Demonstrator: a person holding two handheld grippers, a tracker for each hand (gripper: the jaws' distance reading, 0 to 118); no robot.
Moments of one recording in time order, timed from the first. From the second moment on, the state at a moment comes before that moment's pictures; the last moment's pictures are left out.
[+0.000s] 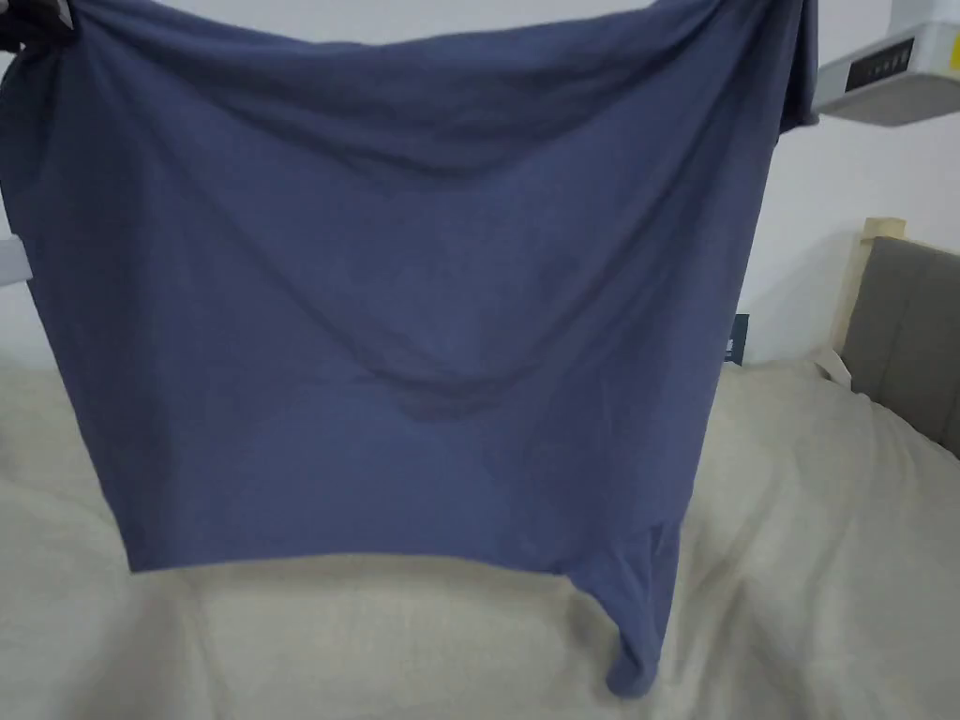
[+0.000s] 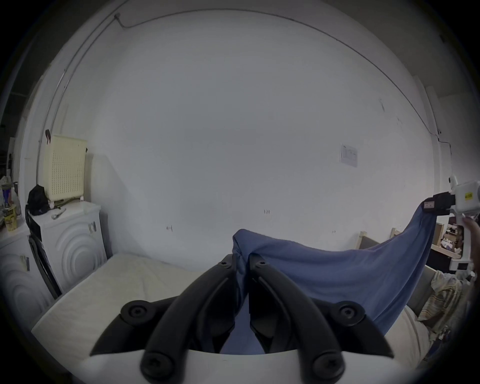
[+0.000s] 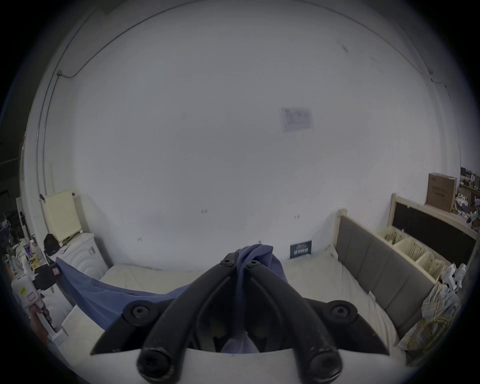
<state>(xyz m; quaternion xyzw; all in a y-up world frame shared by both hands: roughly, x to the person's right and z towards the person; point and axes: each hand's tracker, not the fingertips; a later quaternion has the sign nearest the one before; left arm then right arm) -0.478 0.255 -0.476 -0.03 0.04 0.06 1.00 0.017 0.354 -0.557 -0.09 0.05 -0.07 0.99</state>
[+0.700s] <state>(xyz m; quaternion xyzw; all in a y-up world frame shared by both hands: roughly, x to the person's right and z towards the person) -0.418 -0.012 -0.394 -0.20 -0.04 0.06 0.98 0.036 0.036 -0.482 -0.23 0.07 -0.01 0.97</state>
